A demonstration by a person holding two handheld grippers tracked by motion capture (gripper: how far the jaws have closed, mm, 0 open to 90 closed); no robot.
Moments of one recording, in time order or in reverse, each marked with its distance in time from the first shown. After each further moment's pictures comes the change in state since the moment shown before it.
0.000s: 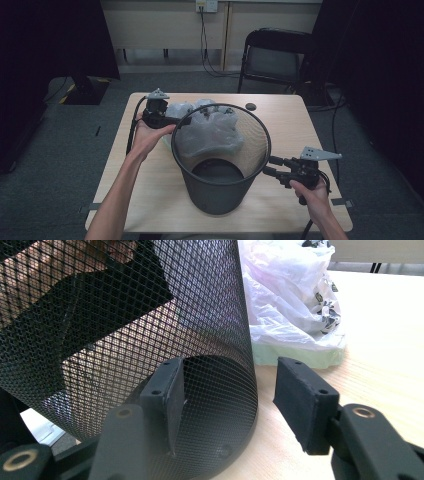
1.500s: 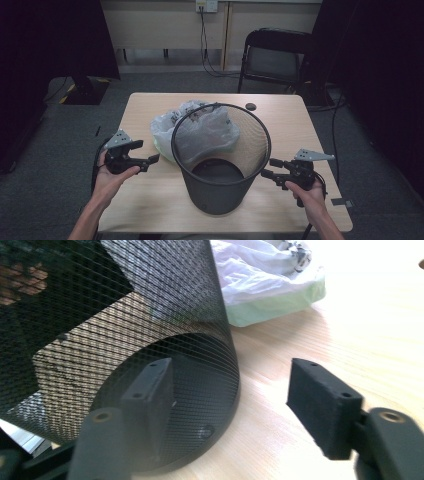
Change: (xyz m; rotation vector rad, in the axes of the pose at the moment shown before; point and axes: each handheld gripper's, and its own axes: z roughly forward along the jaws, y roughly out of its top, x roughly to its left) left arm -0.016 -0.114 -0.089 -0.009 0.091 0.038; right arm -0.009 -0.015 0.012 0.066 -0.073 0.053
